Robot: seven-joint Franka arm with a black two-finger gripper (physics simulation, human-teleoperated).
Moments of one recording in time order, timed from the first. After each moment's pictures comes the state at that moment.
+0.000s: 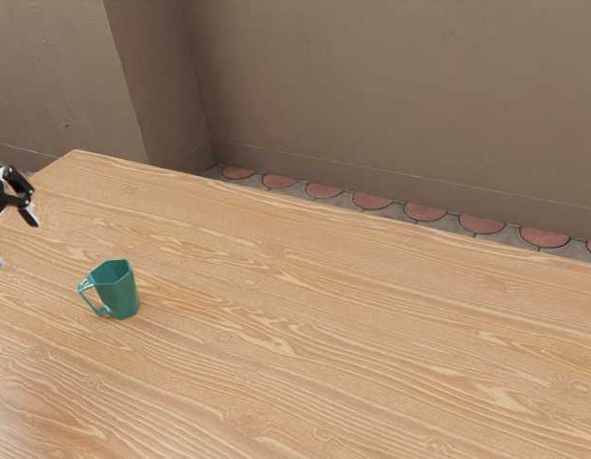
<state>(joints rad) 0.09 -0.57 0.37 -2.33 -0.01 1.87 1.76</state>
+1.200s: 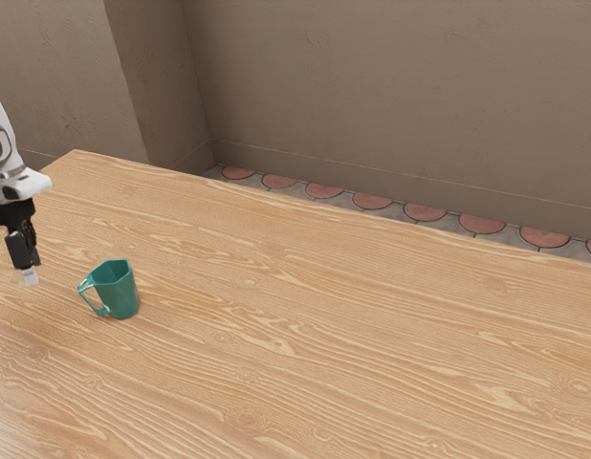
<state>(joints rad) 0.13 0.09 0.46 -2.01 -0.07 1.86 1.29</state>
